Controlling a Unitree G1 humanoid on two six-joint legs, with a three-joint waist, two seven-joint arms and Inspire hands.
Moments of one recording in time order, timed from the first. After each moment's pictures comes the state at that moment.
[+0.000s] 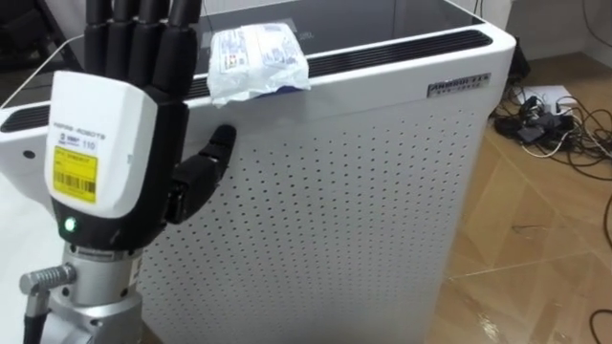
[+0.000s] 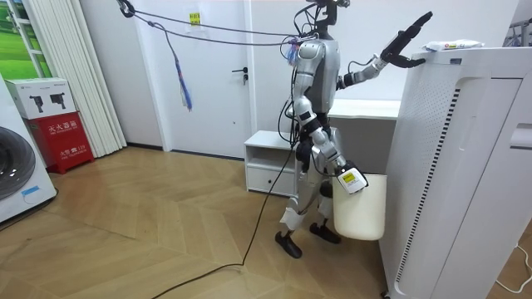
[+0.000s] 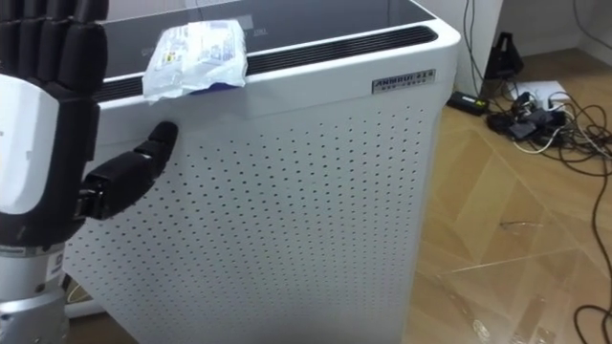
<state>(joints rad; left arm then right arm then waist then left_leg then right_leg) -0.05 0.35 0.00 -0.37 1.01 -0.24 0.48 0.11 -0.30 0.17 0.78 0.03 -0.08 0.12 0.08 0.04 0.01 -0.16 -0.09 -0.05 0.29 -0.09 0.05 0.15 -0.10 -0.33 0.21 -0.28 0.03</state>
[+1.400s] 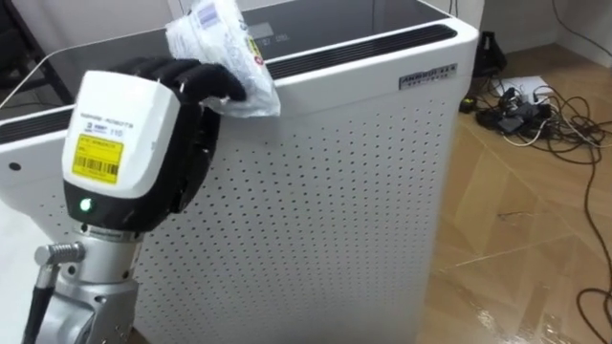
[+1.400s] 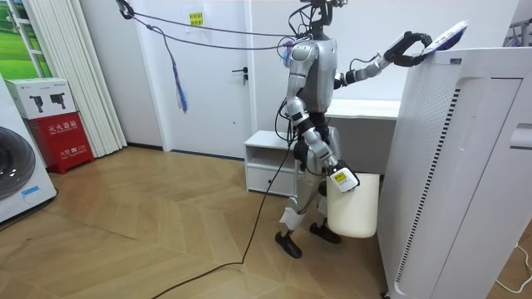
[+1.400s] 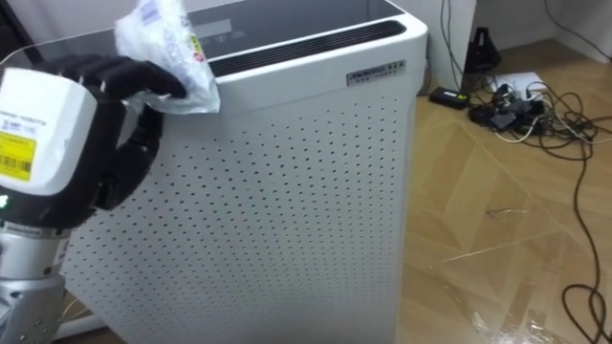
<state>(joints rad) -0.09 0.40 0.00 -0.32 1.06 -0.17 0.38 0.12 -0.31 0.16 0.77 -0.02 -0.08 0.15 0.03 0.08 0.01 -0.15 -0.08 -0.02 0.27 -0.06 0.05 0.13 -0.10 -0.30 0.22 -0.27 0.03</state>
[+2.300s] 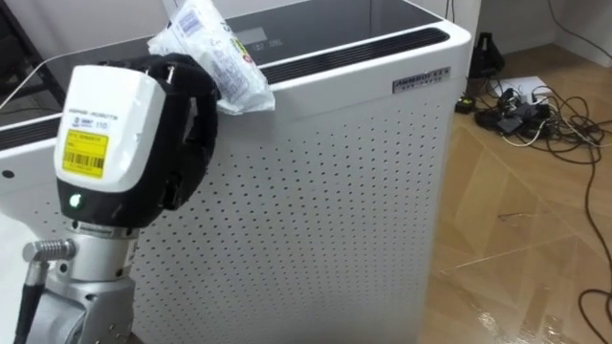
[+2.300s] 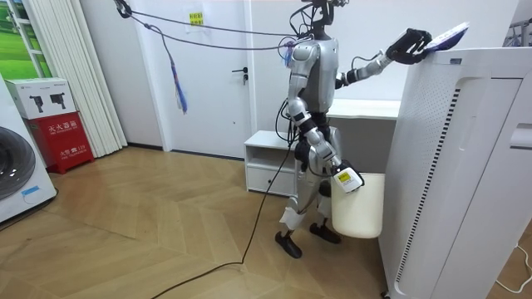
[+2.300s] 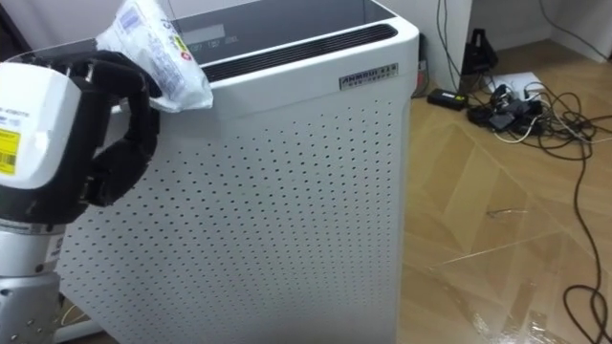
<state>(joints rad) -0.09 0.40 -0.01 -0.35 0.85 -0.18 0.35 0.12 -0.31 0.17 0.74 0.00 -0.07 0.14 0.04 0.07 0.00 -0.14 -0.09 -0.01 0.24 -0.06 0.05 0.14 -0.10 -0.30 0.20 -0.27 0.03</state>
